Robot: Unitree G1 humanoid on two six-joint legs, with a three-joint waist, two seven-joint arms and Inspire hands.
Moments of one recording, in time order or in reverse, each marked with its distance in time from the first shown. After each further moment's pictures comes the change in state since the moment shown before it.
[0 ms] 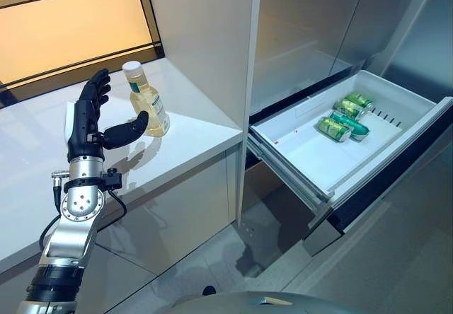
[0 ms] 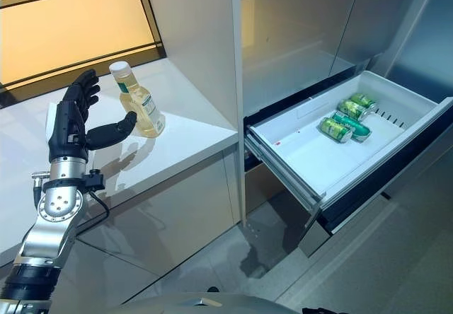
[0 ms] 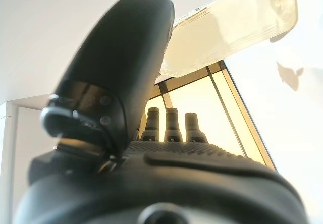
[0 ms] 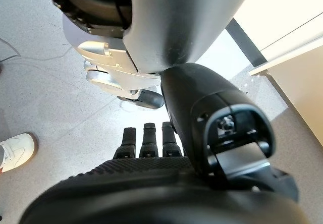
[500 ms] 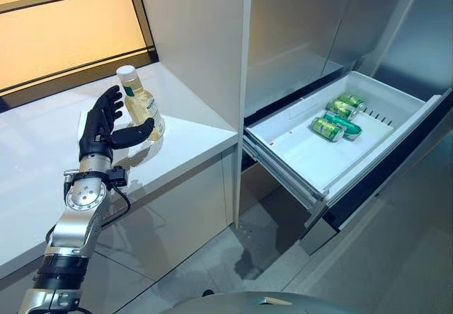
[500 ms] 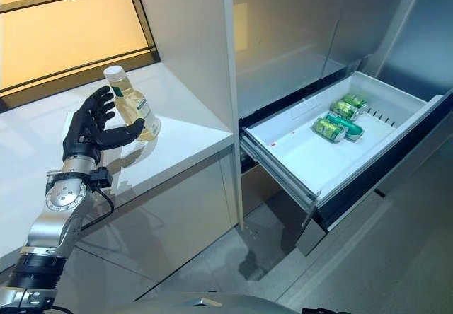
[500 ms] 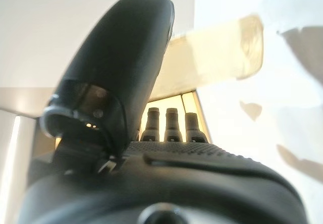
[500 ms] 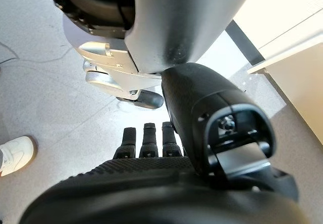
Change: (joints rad) left arm -0.062 -0.016 -0.020 0.074 -0.228 0.159 -0.074; right arm -0.011 -0.001 0.005 -0.001 -0.009 0.009 0.001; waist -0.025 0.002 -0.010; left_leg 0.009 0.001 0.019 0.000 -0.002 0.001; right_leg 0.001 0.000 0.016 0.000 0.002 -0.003
